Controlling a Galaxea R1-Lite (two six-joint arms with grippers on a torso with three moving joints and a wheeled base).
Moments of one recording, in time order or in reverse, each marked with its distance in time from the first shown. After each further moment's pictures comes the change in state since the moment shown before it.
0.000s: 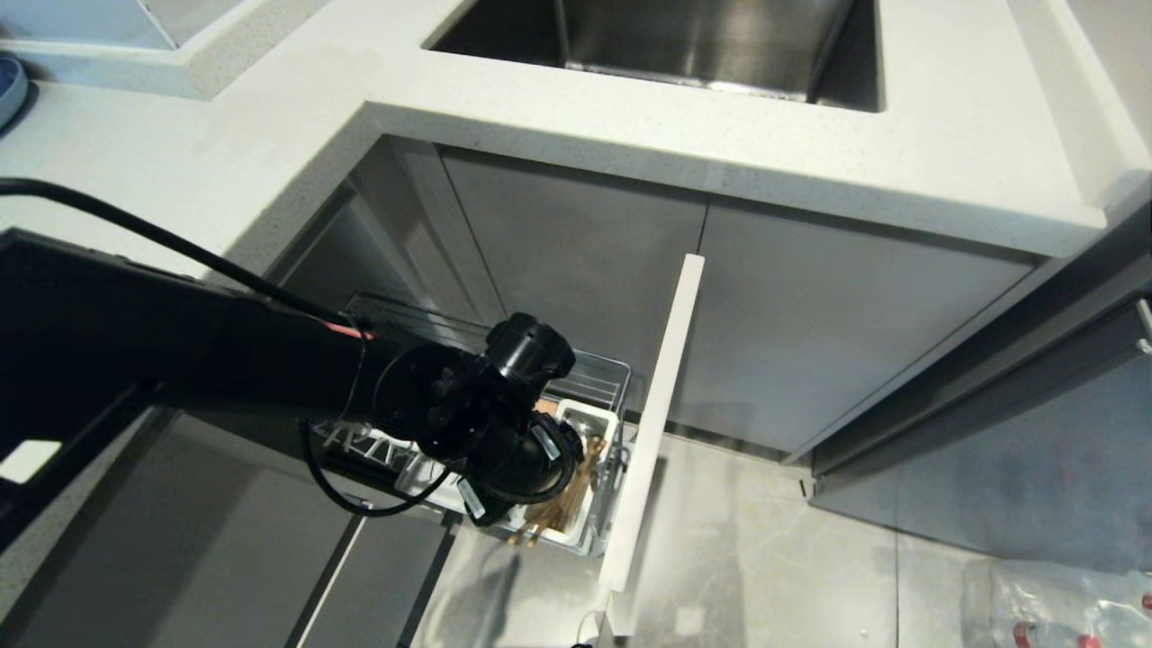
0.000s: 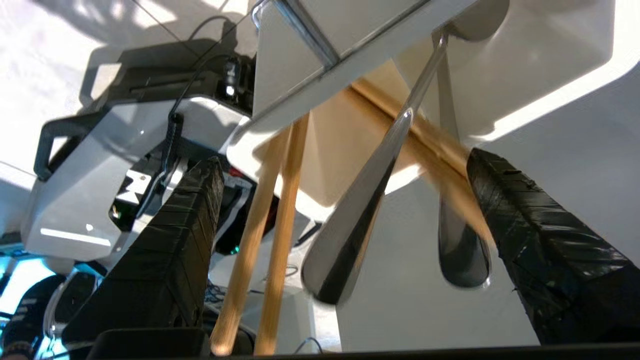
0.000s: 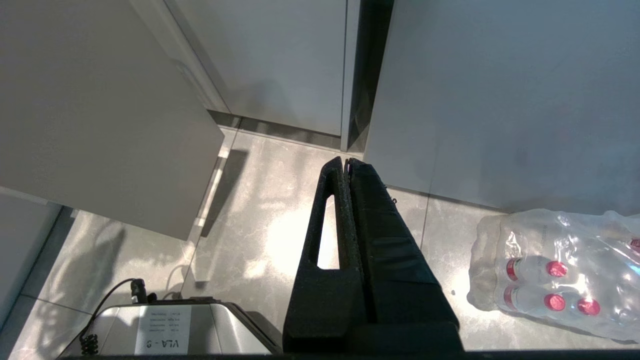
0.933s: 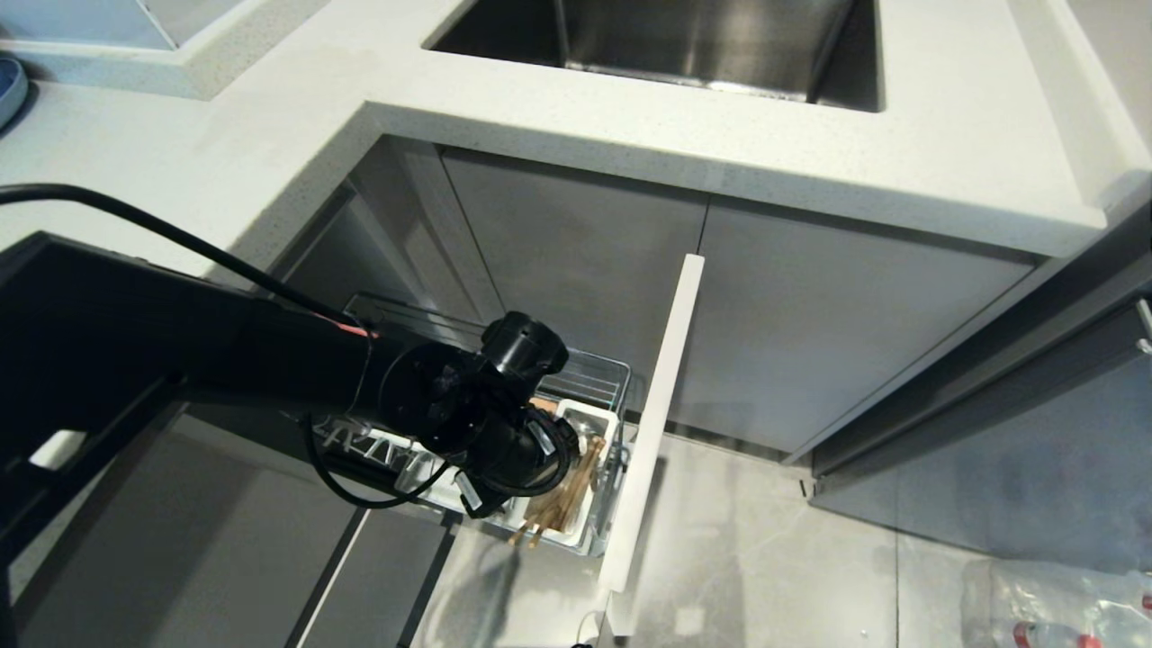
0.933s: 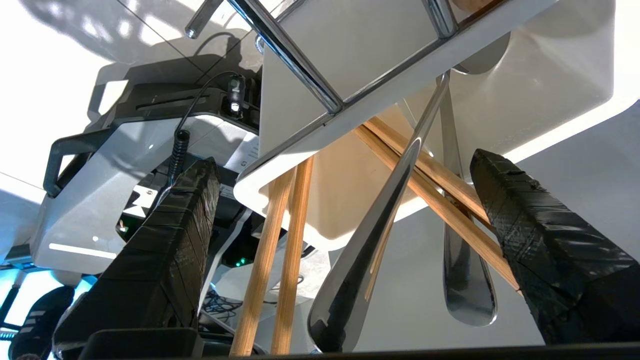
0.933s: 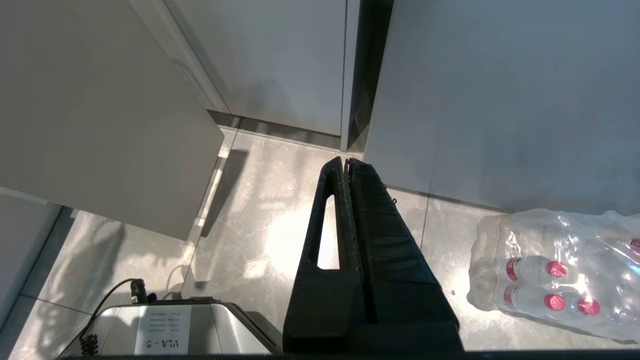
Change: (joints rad) left arm 0.031 0.021 -0.011 -0.017 0.003 0.043; right arm 0.000 0.000 0.000 0.000 0.000 0.000
